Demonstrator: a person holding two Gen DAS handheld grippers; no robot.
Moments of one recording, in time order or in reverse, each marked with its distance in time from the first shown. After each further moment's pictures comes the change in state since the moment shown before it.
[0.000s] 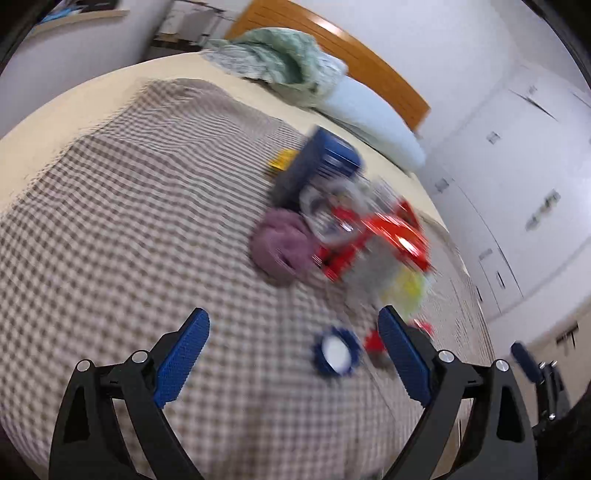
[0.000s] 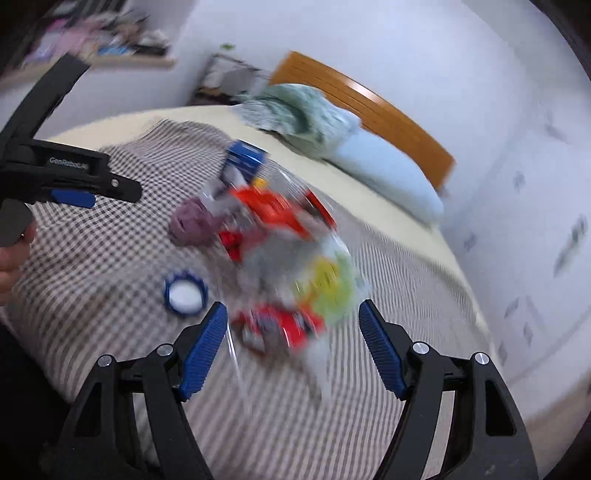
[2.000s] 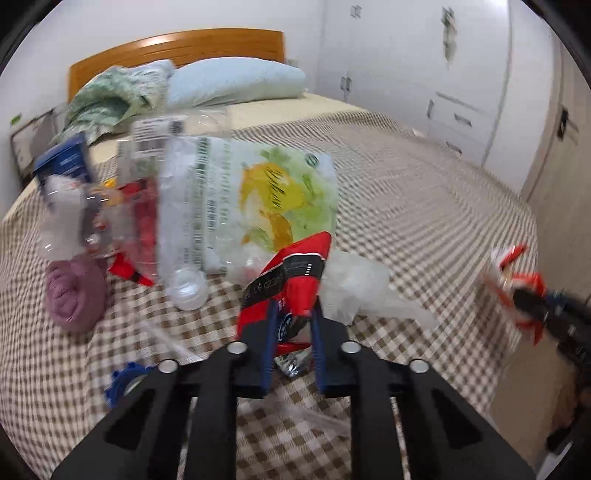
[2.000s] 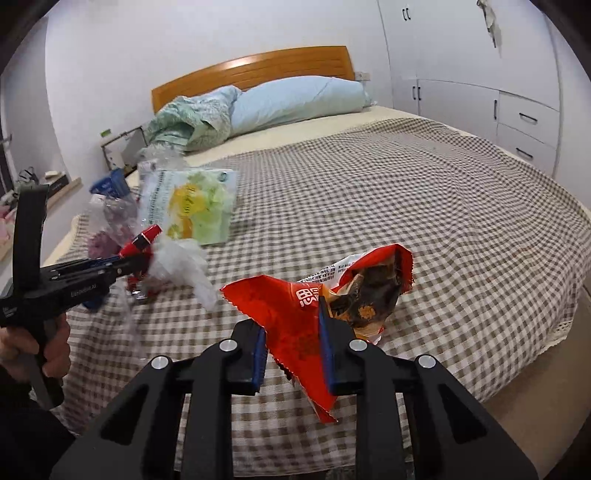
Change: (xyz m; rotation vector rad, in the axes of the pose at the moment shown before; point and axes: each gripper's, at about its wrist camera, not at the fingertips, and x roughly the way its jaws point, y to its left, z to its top) left arm 0.118 -0.188 -0.092 0.689 0.058 -0.025; right arm 0.028 -0.154 -0.211 0.809 0.059 0.136
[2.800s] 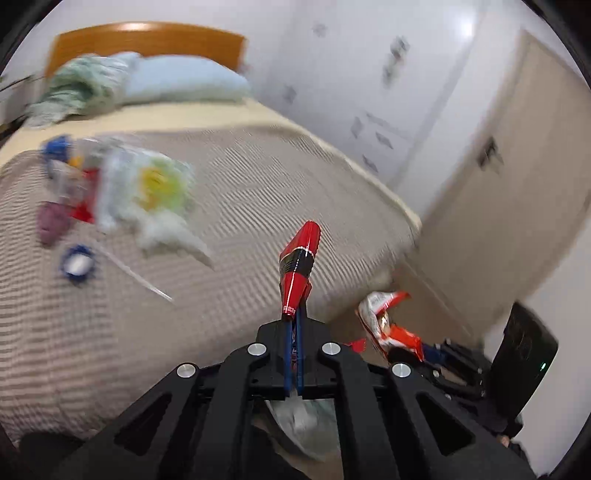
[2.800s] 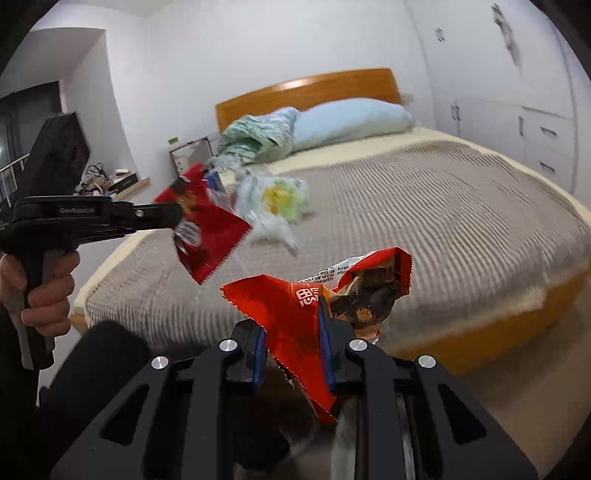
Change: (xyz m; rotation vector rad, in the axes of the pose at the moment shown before) left arm -0.176 -0.140 -0.056 -0.026 0.056 -0.314; right arm -0.191 -0.022 -0.080 -0.063 -0.049 0.190
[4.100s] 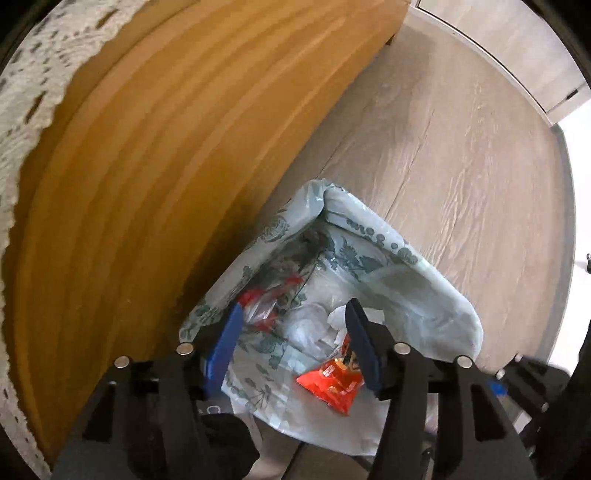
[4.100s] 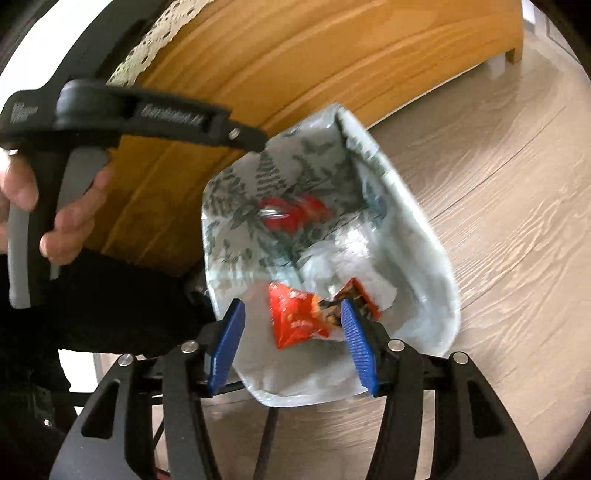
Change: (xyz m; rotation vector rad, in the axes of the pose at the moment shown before) left arm 0.402 -0.083 -0.171 0.405 0.733 0.216; right arm 0.106 -0.175 -0.278 0.525 0.508 -0.096
